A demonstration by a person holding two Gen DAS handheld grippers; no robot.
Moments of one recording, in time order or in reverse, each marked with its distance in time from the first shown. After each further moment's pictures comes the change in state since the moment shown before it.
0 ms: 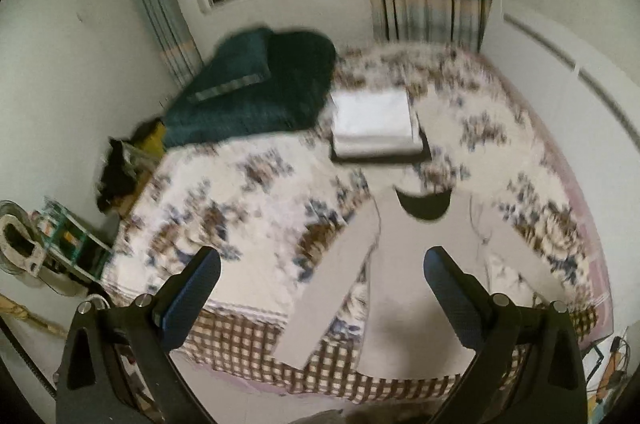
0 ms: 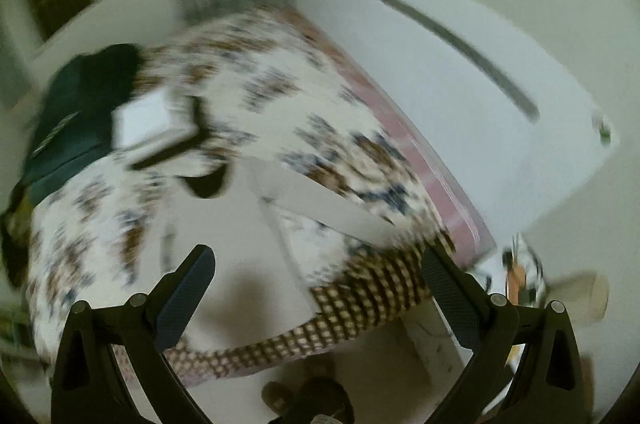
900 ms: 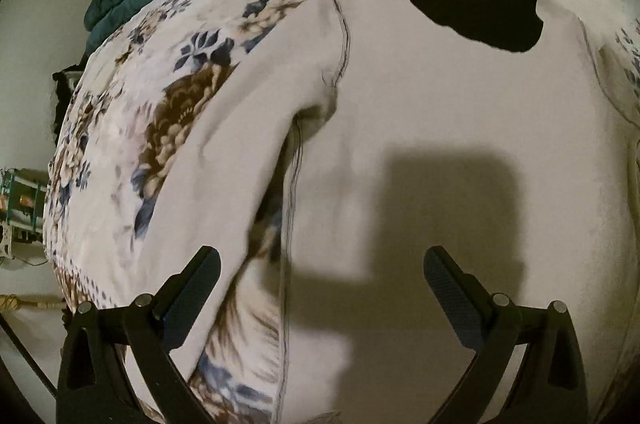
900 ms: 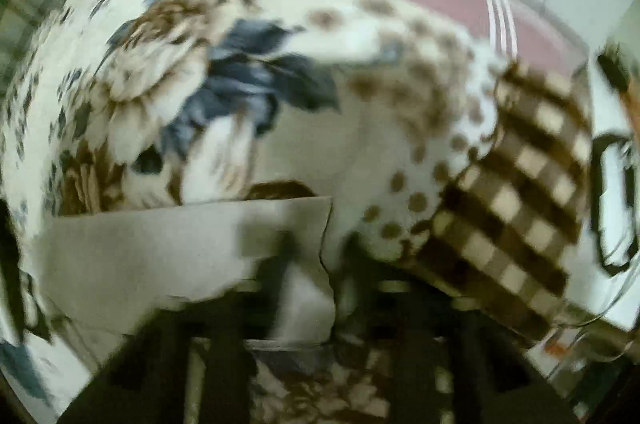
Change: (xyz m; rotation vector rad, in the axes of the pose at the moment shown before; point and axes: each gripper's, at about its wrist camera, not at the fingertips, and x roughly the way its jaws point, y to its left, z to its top) left arm 0.393 -0.134 -0.118 0.055 0.402 0.057; right arm 0.516 -0.181 -0.069 0.589 0.276 -0.134
